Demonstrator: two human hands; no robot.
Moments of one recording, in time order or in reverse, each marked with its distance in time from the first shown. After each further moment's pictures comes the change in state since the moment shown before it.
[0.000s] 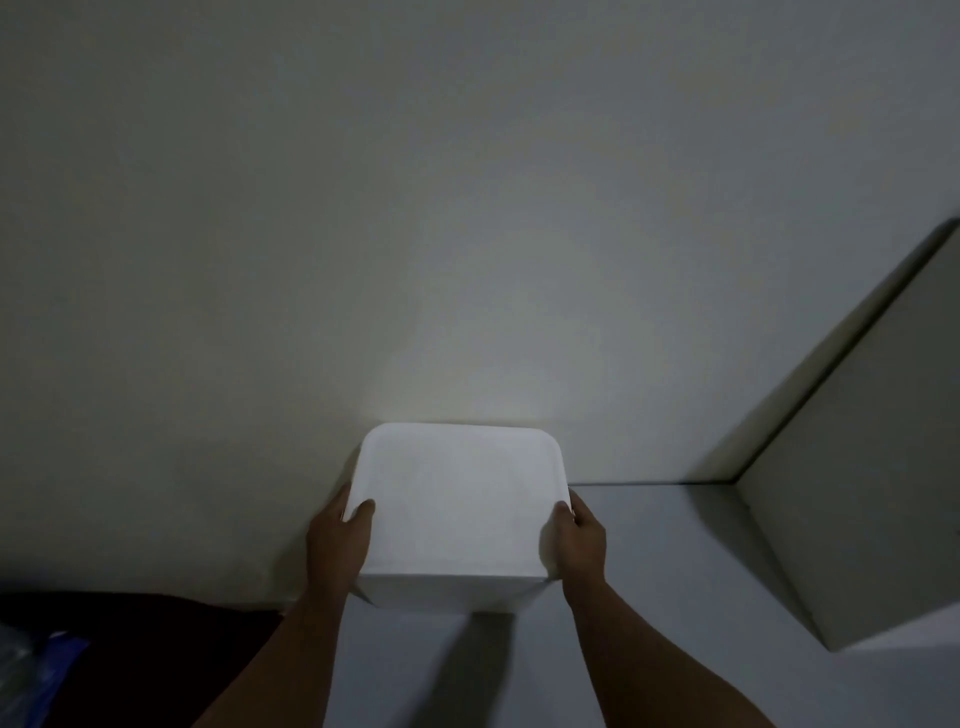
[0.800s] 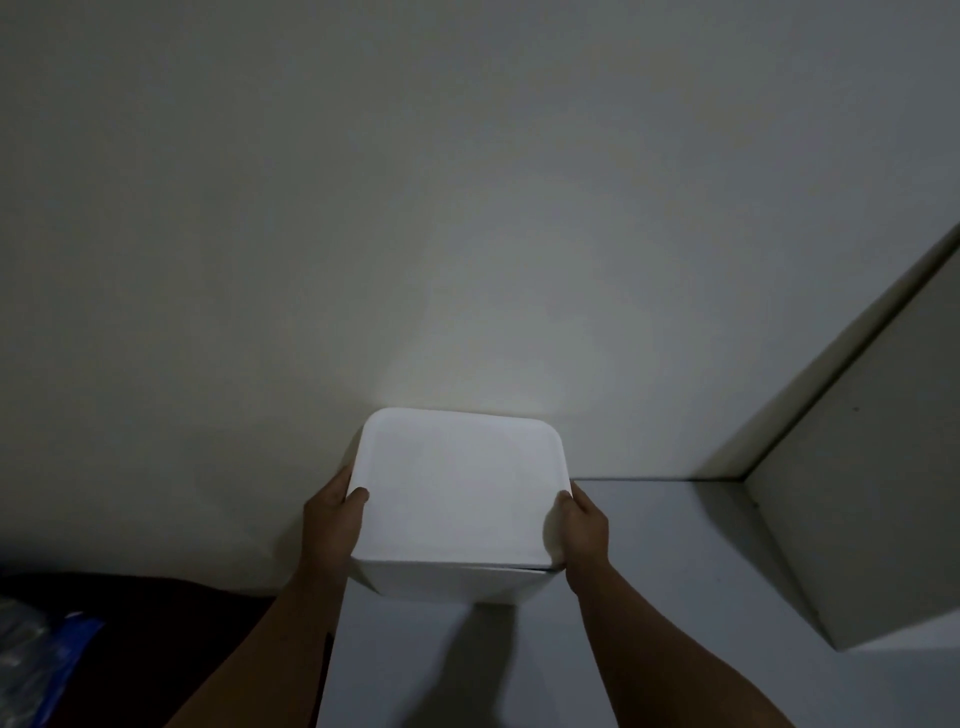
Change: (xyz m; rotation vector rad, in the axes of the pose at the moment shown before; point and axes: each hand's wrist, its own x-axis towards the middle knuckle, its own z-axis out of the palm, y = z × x) left_hand 0.009 -0.001 -0.011 -0.175 -0.009 0.036; right_hand 0.012 -0.002 0.004 0.129 -0.029 0.068
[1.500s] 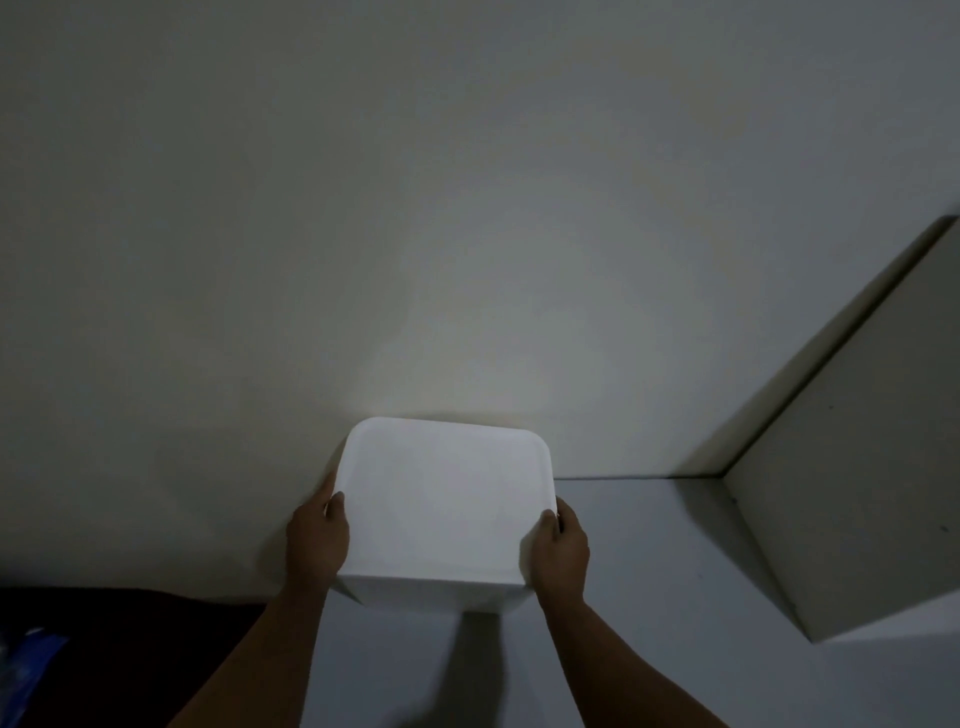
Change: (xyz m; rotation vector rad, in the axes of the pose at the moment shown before) left_hand 0.013 -0.021 0.011 0.354 0.032 0.055; right_hand -0.019 0.029 0.000 -0.322 0.090 -0.243
